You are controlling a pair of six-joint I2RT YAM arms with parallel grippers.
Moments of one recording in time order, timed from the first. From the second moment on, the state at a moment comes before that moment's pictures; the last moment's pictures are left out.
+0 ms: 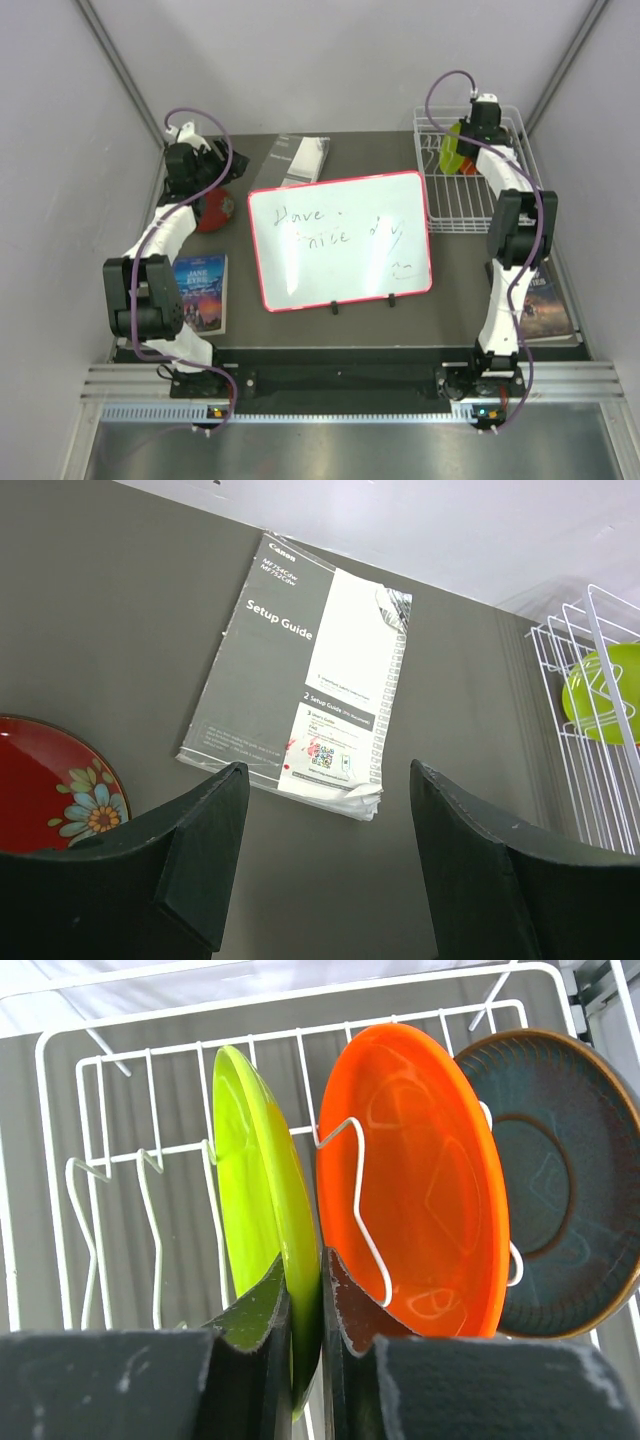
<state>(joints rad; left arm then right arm) 0.06 1.60 1.14 0.17 0.33 -0.47 -0.02 2.22 1.90 -0.27 0.14 0.05</state>
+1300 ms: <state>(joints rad) 0.01 1.75 1.20 0.51 0.56 -0.71 0.30 1.89 1.71 0.06 -0.33 0.40</state>
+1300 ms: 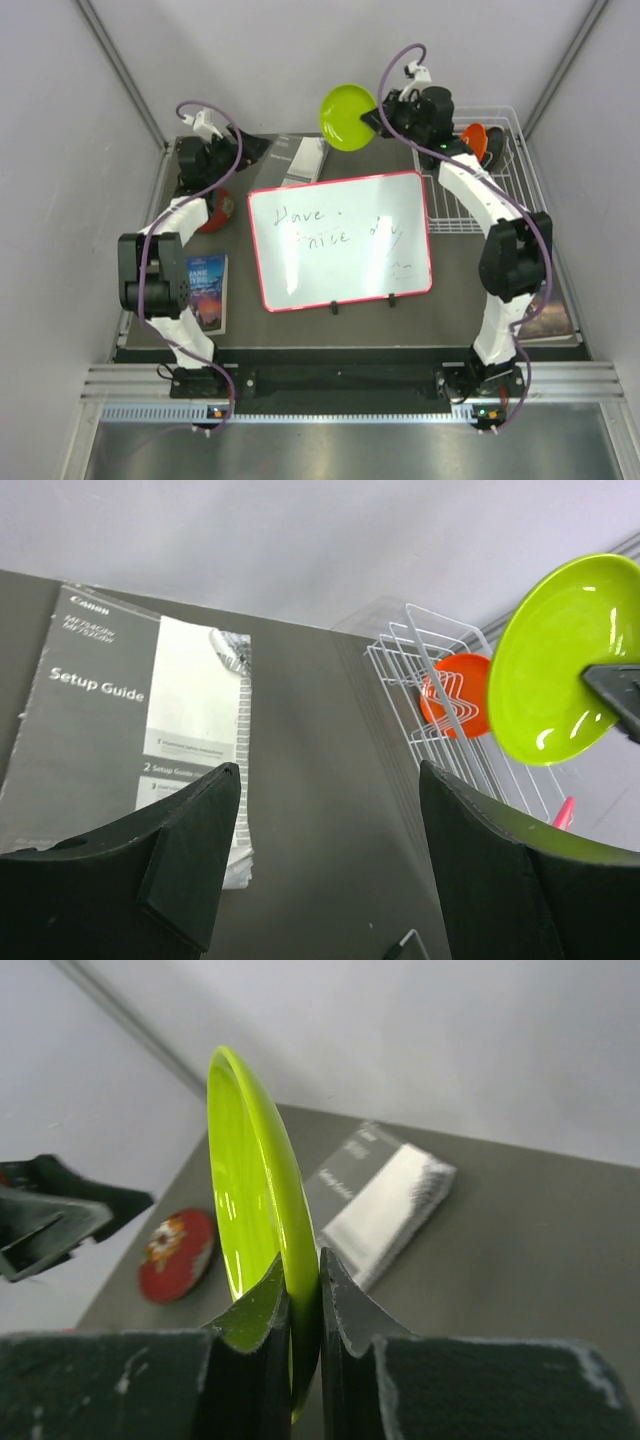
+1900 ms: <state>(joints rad) -0.05 1.87 1.20 0.84 0.63 -0.90 0.42 2.14 1.78 0.28 -0.56 0.71</state>
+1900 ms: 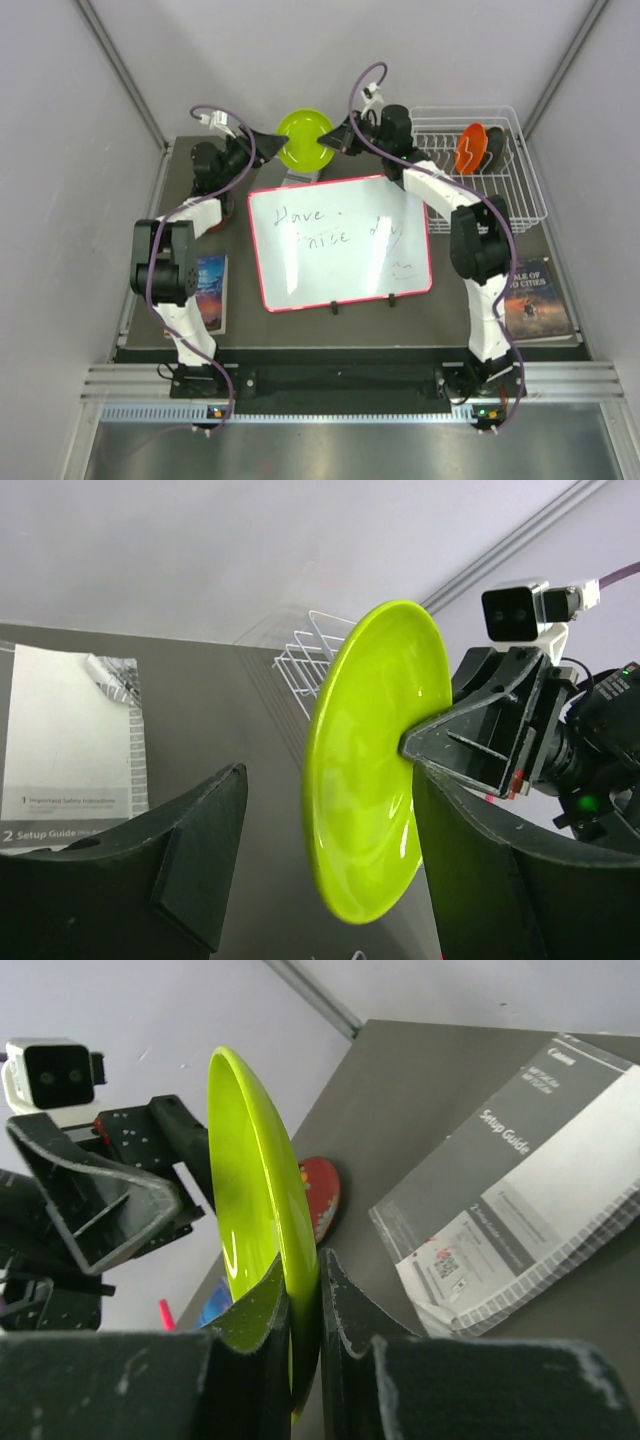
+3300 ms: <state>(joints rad) 0.35 1.69 1.07 0.29 0.35 -0.56 0.18 1.79 1.58 0.11 -0.27 0.38</state>
